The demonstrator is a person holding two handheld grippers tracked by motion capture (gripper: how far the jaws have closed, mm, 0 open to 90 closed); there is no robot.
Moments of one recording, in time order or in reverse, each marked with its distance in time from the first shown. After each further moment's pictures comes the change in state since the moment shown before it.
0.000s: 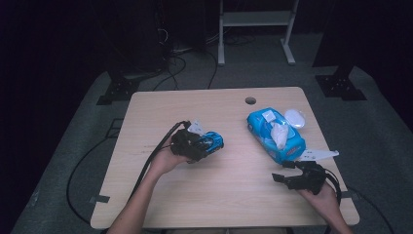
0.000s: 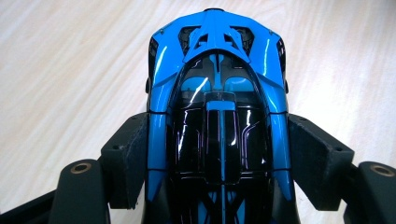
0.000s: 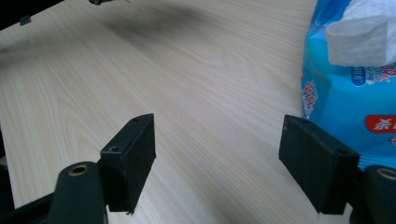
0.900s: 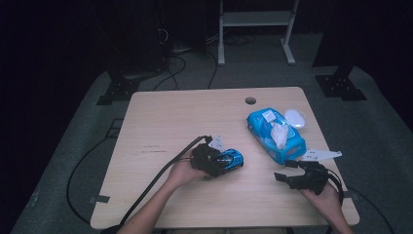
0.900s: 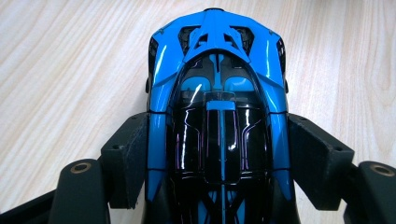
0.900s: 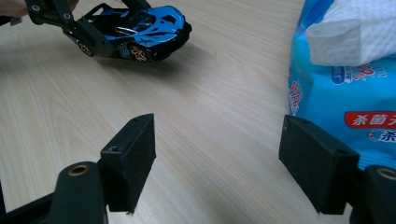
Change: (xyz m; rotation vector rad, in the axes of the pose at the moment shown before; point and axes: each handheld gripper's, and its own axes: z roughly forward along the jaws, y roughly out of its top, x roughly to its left) left arm -0.048 0.010 0.044 0.009 -0.142 0.055; right arm -0.002 -0.001 -0.005 -0.011 -0.027 -0.005
